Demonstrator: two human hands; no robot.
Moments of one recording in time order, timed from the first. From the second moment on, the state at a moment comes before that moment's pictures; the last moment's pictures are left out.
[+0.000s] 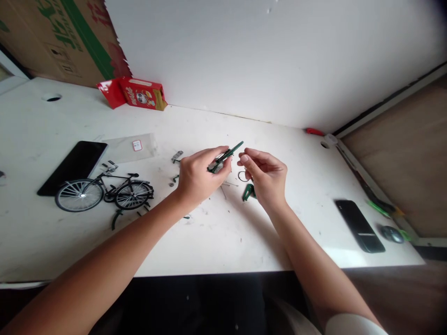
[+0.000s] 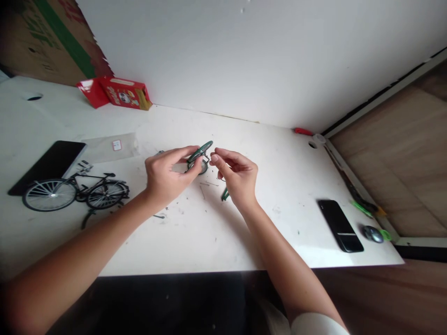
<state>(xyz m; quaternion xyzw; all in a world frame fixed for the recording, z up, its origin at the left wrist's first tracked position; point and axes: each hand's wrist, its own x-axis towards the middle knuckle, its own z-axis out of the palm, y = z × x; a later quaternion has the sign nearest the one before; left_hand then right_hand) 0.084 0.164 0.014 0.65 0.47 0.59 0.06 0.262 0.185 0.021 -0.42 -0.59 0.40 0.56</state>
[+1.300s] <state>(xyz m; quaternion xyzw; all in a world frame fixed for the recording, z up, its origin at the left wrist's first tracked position) 0.078 0.167 0.022 0.76 0.33 0.56 -0.09 0.267 0.187 0.017 -0.40 -0.66 0.32 0.55</state>
